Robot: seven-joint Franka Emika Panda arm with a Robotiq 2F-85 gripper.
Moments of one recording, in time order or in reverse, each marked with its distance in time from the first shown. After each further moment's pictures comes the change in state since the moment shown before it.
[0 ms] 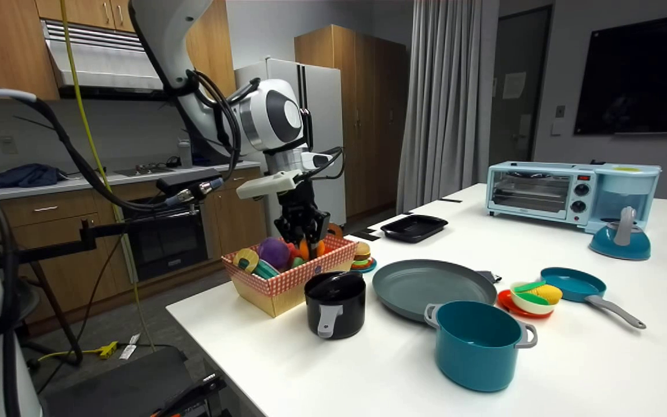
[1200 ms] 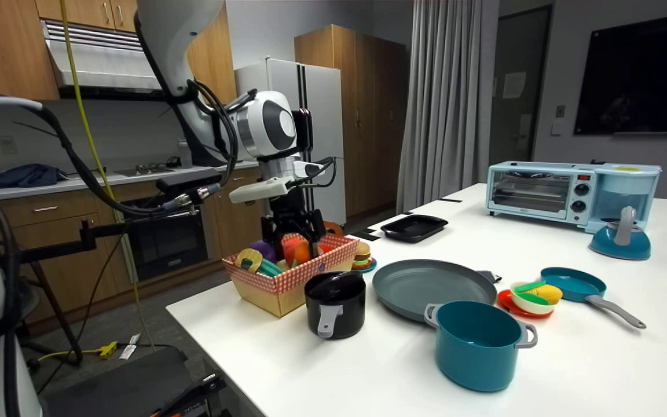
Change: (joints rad) arm 0.028 0.061 0.024 0.046 0.020 -0.055 0.000
